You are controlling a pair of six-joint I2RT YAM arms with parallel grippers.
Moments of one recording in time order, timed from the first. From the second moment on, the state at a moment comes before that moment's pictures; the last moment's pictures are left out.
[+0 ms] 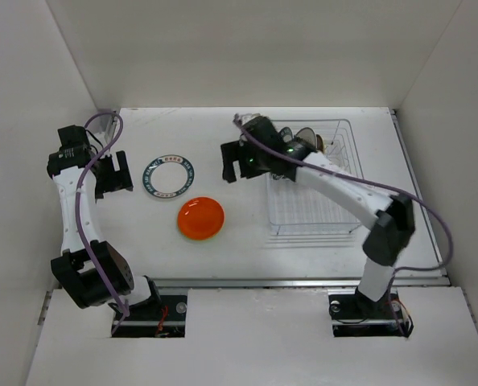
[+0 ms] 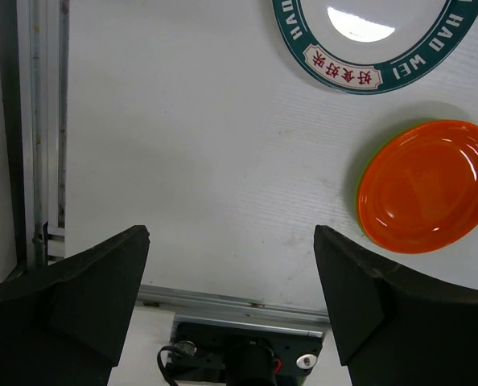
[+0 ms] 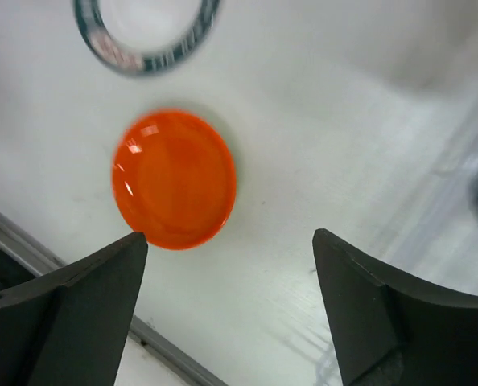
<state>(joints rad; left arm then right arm) 0.36 1.38 1.38 -1.10 0.13 0.08 0.80 1.87 1.74 -0.67 -0.01 0.39</state>
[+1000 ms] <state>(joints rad) 0.34 1.38 1.39 -1.14 0.13 0.11 0.20 1.72 1.55 -0.71 0.22 0.47</state>
